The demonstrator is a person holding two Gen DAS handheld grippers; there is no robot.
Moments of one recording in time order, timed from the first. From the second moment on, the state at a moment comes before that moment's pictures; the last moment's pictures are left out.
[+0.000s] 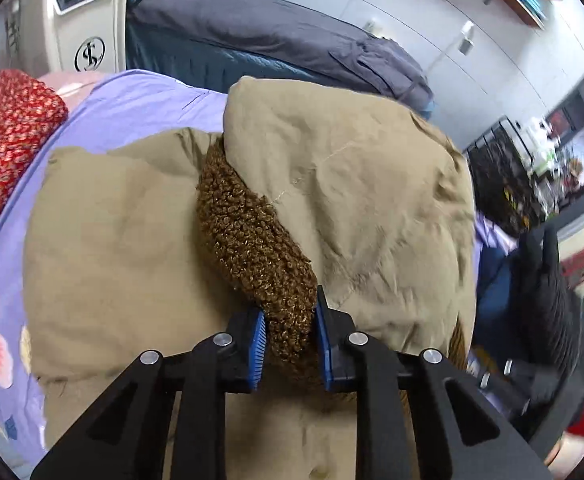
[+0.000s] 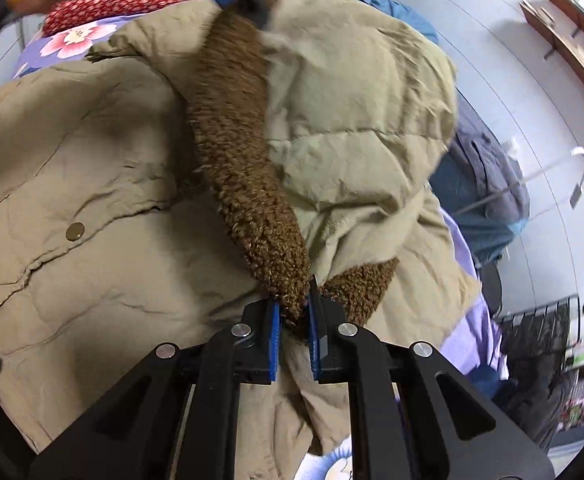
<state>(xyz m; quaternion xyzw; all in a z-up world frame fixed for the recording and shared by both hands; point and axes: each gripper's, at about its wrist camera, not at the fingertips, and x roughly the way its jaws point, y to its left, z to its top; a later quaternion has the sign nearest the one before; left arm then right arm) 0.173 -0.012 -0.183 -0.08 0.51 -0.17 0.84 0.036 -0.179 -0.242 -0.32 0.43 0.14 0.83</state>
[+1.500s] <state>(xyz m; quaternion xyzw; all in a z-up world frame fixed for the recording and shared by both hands) 0.250 -0.101 -0.199 0.16 0.49 -0.14 0.85 0.190 -0.226 -0.247 0.04 0.52 0.04 0.85</state>
